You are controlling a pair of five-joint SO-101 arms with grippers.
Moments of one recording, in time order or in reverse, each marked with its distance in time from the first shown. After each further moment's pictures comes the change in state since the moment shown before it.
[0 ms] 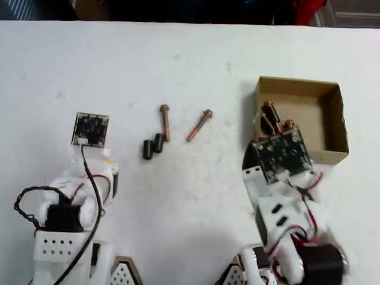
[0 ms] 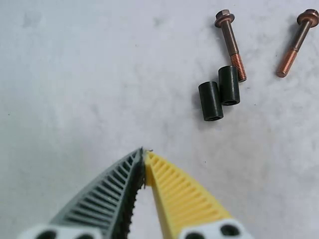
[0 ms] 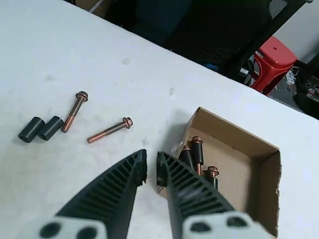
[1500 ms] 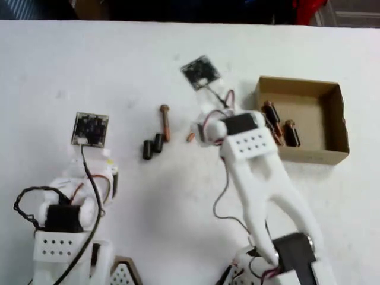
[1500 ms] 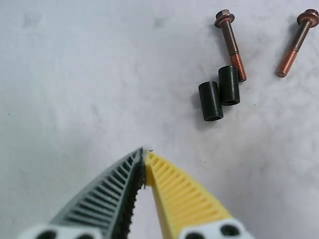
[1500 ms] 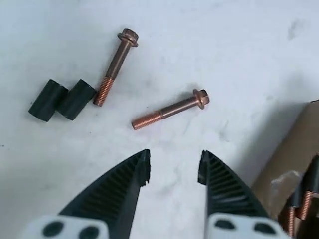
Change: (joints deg) left arm 0.0 0.0 0.0 0.0 0.0; right arm -12.1 63.4 -12.4 -20.5 -6.1
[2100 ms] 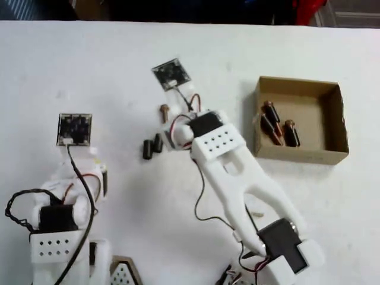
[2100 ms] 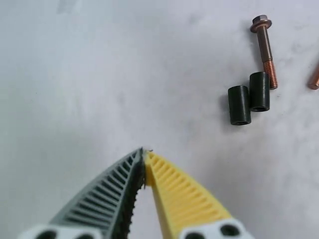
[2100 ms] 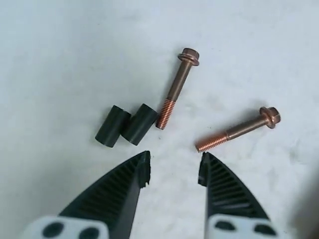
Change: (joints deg) left arm -6.9 0.0 0.0 1.1 0.0; right arm -11.1 6.5 -5.5 0.1 -12.8
